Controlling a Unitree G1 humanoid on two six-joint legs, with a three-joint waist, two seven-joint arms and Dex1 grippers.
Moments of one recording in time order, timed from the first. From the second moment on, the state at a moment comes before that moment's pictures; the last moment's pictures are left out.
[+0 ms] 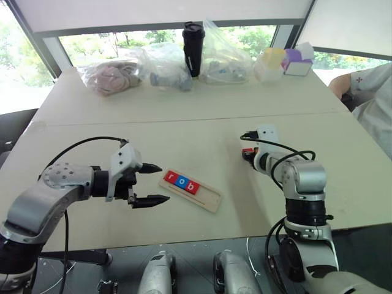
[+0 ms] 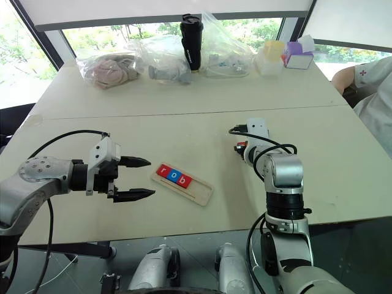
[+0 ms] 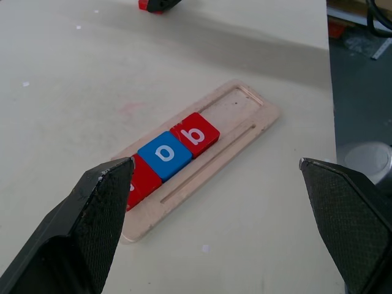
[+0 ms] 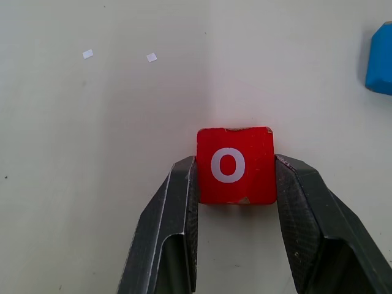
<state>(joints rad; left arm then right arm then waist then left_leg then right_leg) -0.24 0.90 0.01 -0.45 -0.58 0.69 -1.04 -0.60 -0.22 -0.14 -0.11 0.11 1.30 0.11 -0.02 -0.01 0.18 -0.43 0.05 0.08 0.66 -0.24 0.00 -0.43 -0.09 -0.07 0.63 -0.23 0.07</state>
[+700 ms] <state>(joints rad) -0.32 0.88 -0.06 -0.36 -0.55 0.64 -1.11 -0.21 -0.19 -0.28 -0.81 0.37 1.61 0.12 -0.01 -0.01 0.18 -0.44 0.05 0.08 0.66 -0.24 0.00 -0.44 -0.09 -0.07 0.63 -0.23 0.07</state>
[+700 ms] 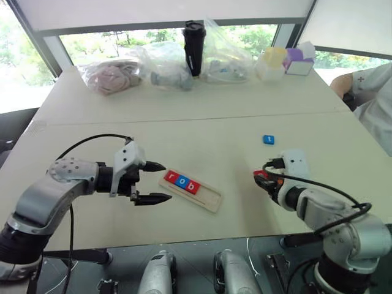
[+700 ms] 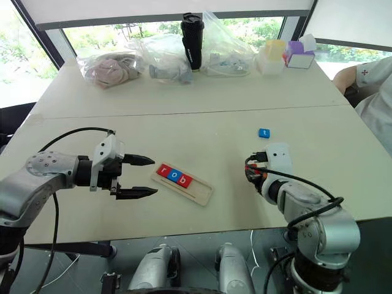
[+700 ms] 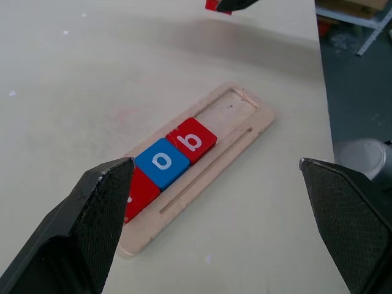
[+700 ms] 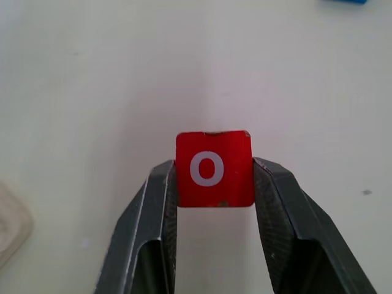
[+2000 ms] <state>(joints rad) -0.36 0.89 -0.08 -0.29 -0.50 0.62 -1.18 -0.07 -1.01 -0.06 -0.20 0.32 0.26 1.17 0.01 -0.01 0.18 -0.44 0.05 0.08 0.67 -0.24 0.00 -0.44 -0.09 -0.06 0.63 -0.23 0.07</state>
